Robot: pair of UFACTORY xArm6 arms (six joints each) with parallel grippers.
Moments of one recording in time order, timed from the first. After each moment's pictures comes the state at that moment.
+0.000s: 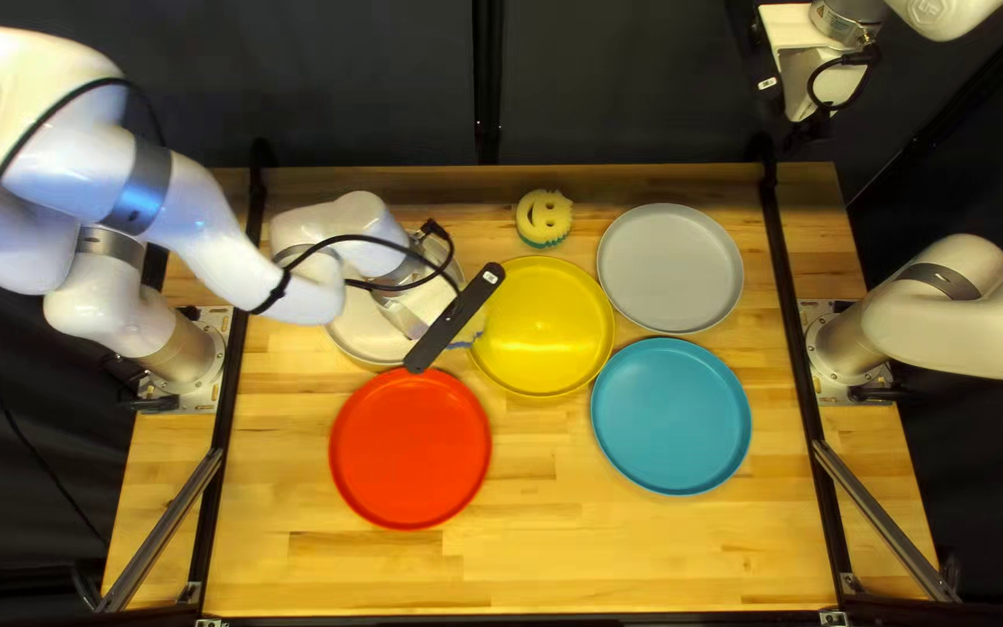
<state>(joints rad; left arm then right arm) 0.08 0.00 -0.64 -0.34 0.36 1.16 -0.87 -0.65 -0.80 0.03 1.46 -0.96</state>
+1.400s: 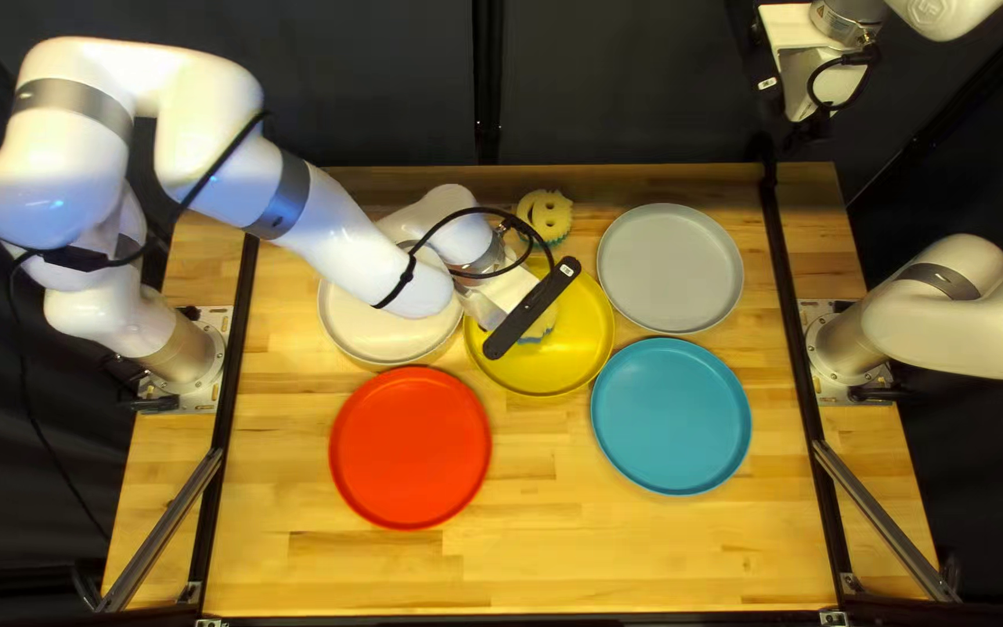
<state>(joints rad) 0.07 0.36 -1.00 -0.49 0.35 1.34 -0.87 -0.65 -0.80 0.03 1.46 -0.96</state>
